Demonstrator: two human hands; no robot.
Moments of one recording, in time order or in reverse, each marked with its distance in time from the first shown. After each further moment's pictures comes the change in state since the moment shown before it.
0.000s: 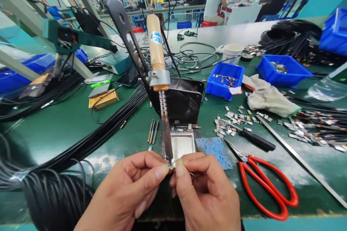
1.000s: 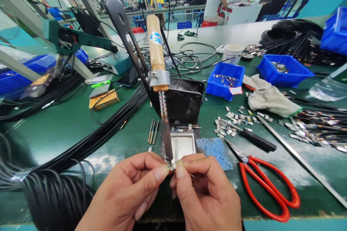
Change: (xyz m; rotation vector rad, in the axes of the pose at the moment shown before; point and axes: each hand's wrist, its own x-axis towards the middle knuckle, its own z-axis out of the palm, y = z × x) left_hand 0.000 -0.007 -0.003 -0.018 -0.018 0.013; right_hand -0.002 0.001 0.000 0.016 0.028 -0.005
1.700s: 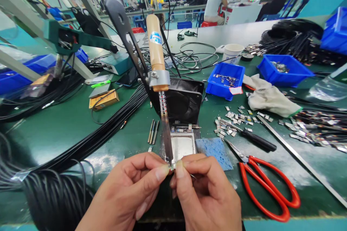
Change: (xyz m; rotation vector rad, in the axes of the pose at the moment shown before) left_hand 0.000 0.003 0.005 0.005 0.050 -0.002; right_hand 0.000 0.001 0.000 -0.025 -0.016 -0.015
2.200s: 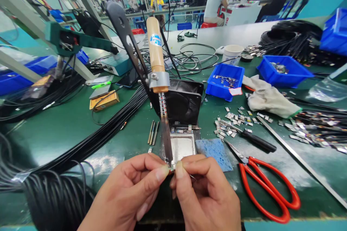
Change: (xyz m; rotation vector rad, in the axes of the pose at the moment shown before) left_hand -0.002 -0.001 0.002 0.011 0.040 0.006; right_hand 0.001 0.001 -0.001 0.012 0.002 0.012
